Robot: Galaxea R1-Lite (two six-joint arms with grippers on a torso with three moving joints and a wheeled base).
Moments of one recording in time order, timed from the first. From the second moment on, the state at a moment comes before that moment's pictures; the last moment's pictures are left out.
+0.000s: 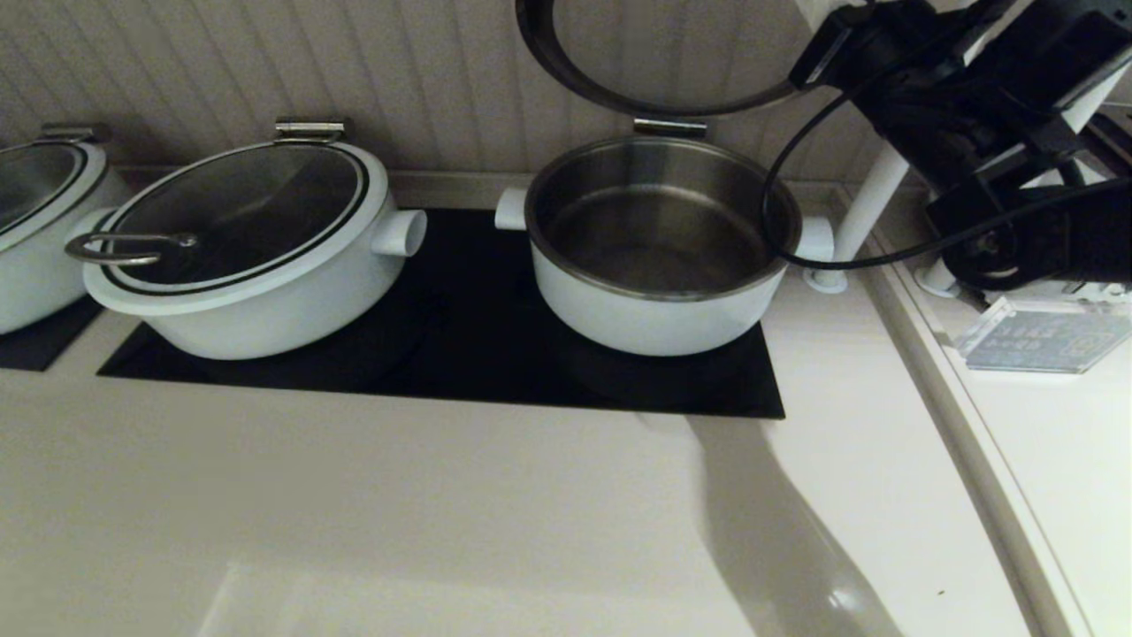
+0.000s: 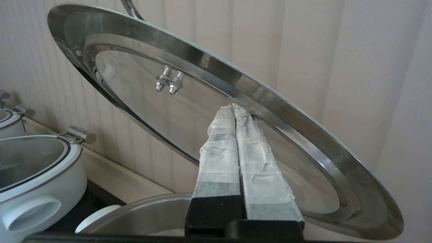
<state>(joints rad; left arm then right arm) 0.00 0.00 -0.10 0.26 -0.04 0.04 0.29 1.94 -1.59 -1.07 0.22 -0.01</state>
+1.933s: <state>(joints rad) 0.00 0.00 -0.10 0.26 -0.04 0.04 0.28 1.81 -1.33 -1.09 0.26 -0.01</state>
